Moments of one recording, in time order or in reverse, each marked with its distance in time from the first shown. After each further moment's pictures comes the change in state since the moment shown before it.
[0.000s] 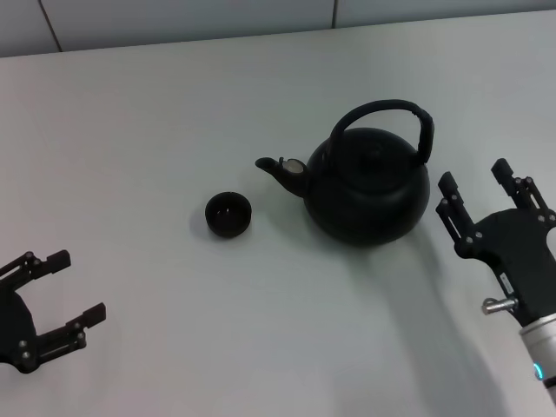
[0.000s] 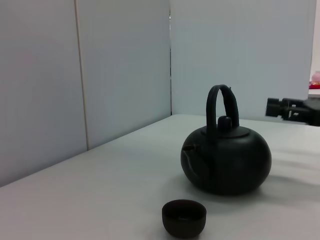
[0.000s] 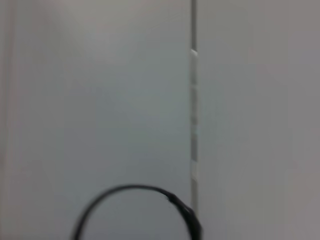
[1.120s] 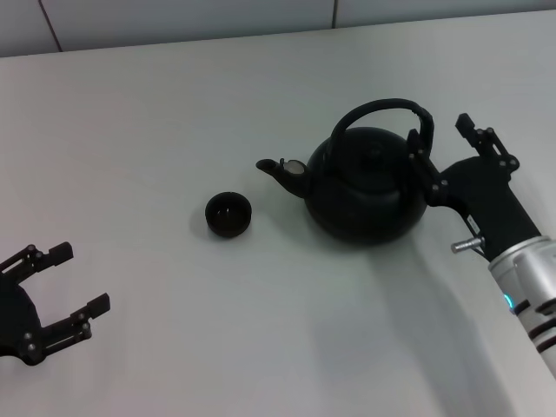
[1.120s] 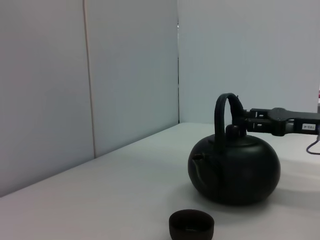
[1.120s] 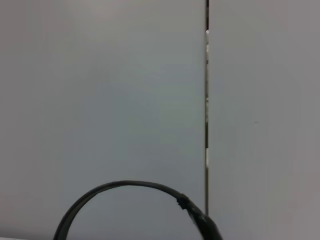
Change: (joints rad) left arm -0.005 -0.017 -0.030 -0.009 0.000 -0.003 0.011; right arm 0.166 -0.006 0.070 -0.066 0.003 0.182 0.046
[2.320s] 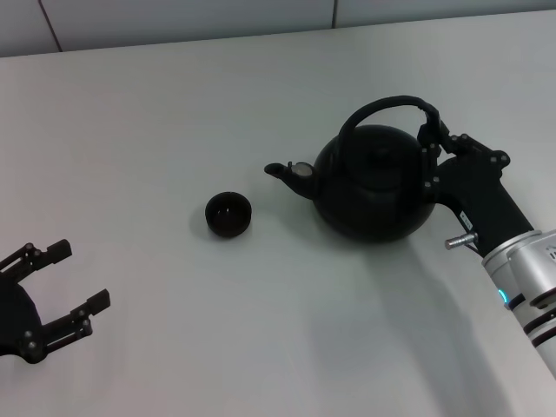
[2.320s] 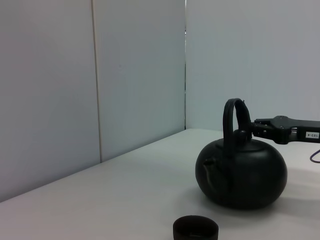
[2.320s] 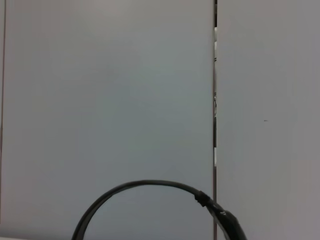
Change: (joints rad) left arm 0.007 -0.014 -0.029 0.000 -0.002 0.006 0.001; right arm 0.012 0.002 -0.003 -0.009 -0.006 0.010 0.015
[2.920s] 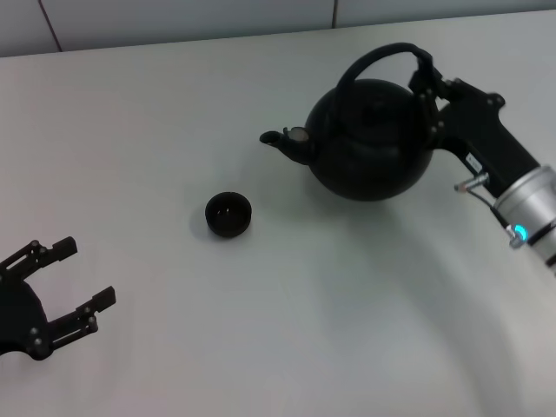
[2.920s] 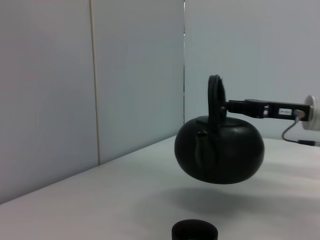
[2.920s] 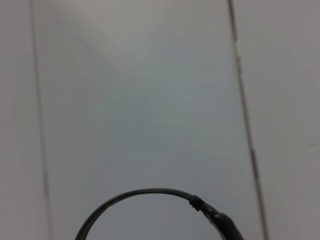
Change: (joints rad) left arm -0.007 -0.008 0.000 0.000 0.000 -0.005 0.000; right arm 0.112 -0.009 -0.010 -0.287 -0.159 0.010 0.456
